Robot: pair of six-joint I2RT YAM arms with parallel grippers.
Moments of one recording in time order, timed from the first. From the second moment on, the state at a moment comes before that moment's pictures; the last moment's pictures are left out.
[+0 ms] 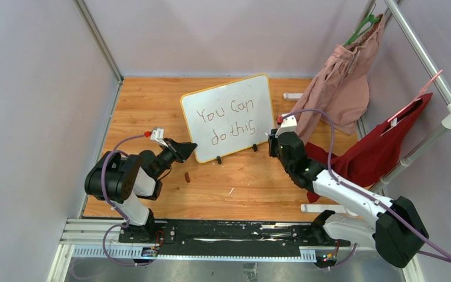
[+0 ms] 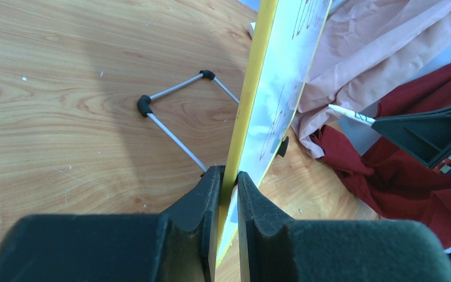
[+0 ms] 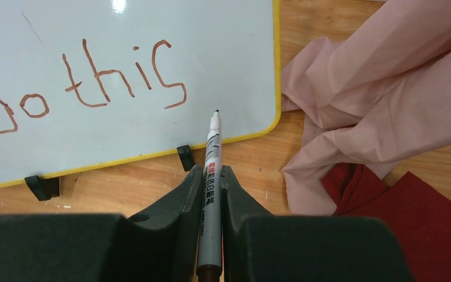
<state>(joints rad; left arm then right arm) -0.14 1.63 0.13 1.52 0.49 -0.73 0.69 1.06 0.60 0.09 0.42 0.23</state>
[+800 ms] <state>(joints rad) -0.14 1.63 0.12 1.52 0.49 -0.72 0.64 1.16 0.59 0.26 0.44 0.28</state>
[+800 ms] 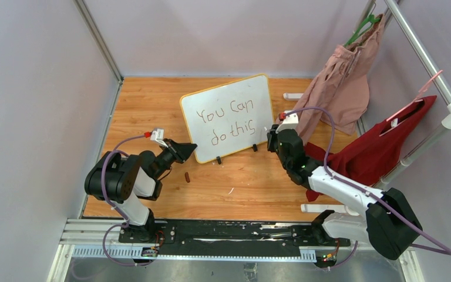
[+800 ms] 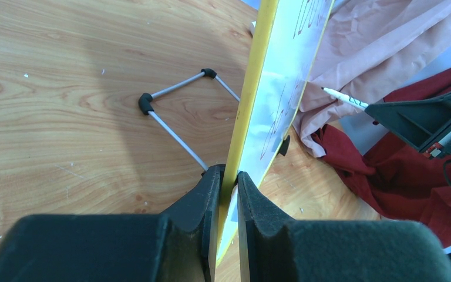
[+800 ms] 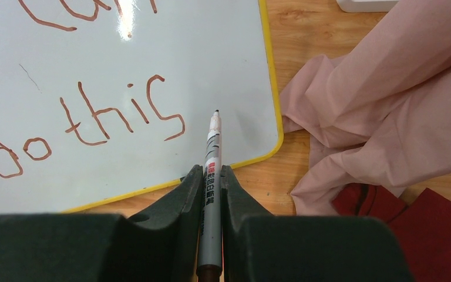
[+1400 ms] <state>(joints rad) -0.14 1.63 0.12 1.52 0.49 -0.72 0.64 1.19 0.57 0.27 0.40 0.28</state>
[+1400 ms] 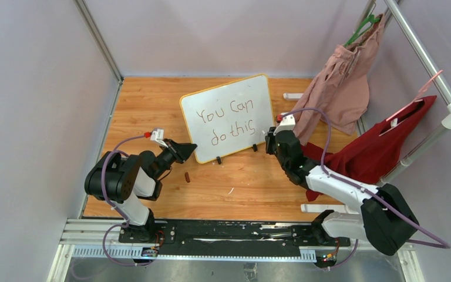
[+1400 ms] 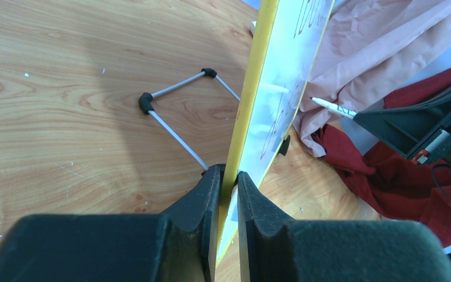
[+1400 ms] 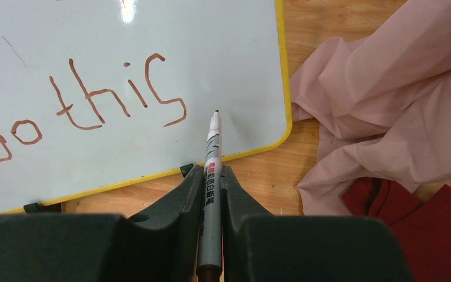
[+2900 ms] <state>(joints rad) -0.14 1.63 0.12 1.52 0.49 -0.72 0.64 1.30 0.60 0.32 0.39 0.29</state>
